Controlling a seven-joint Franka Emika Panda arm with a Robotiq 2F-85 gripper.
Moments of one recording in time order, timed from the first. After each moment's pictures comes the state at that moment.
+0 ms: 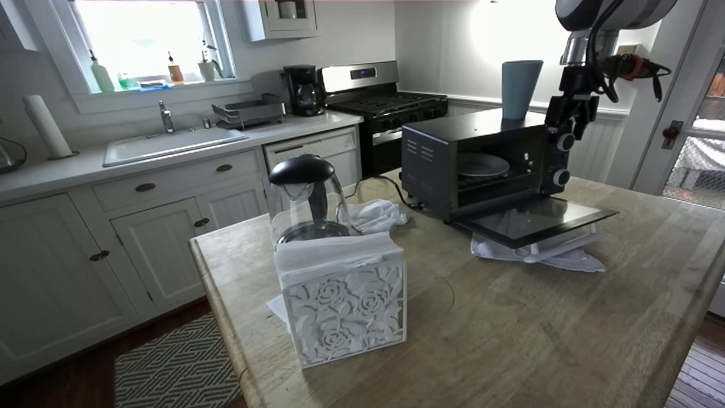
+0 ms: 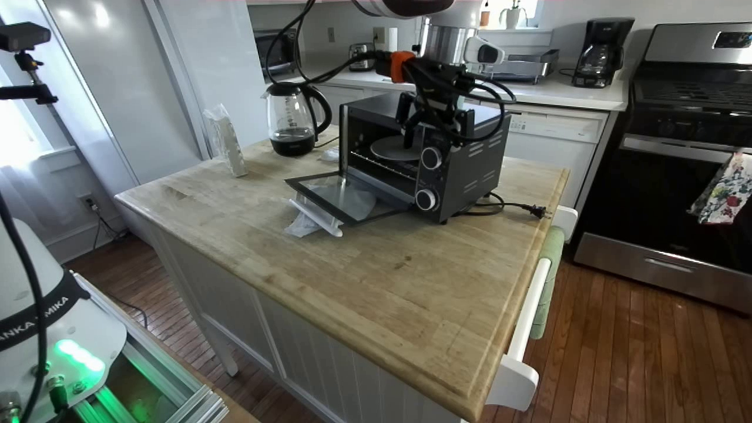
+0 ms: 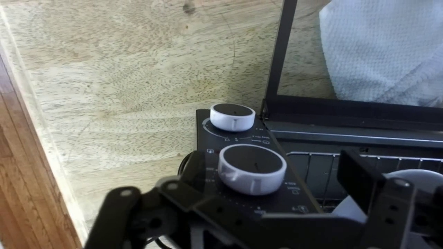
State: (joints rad) arm -0.41 0.43 -0.20 -1.68 0.16 2.01 -0.45
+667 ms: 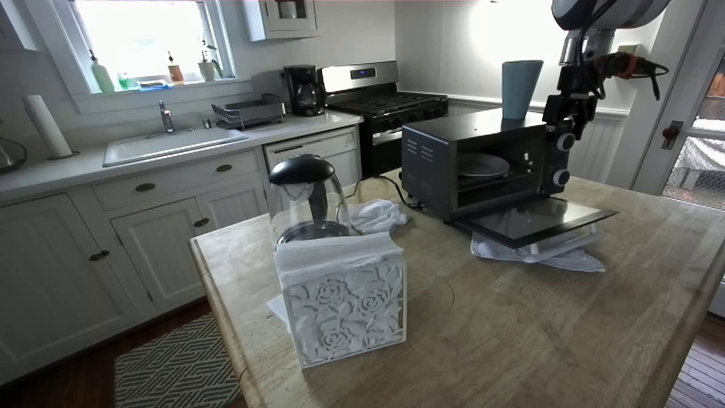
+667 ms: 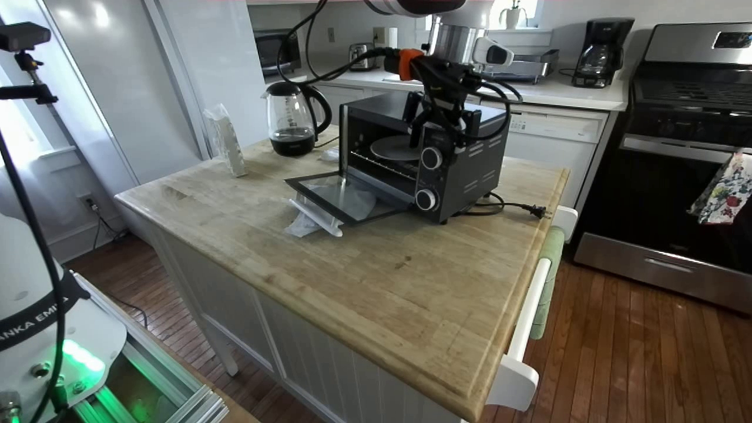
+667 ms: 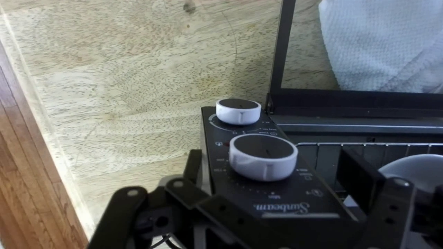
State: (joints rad) arm -0.42 0.47 -0.20 -1.60 0.16 1.95 -0.41
